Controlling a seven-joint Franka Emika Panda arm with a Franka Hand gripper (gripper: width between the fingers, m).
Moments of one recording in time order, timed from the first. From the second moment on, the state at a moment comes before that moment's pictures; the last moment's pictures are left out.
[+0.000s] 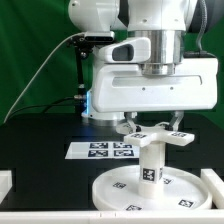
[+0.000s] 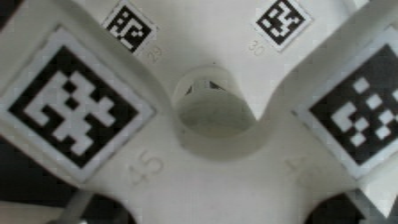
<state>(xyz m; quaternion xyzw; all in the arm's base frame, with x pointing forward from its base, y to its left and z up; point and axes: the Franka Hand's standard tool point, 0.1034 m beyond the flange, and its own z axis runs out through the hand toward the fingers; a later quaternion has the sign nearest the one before) 0.562 0.041 0.104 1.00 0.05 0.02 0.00</state>
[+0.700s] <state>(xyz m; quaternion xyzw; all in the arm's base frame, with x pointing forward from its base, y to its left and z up) 0.563 0.041 0.103 0.92 -0.38 0.03 -0.01</state>
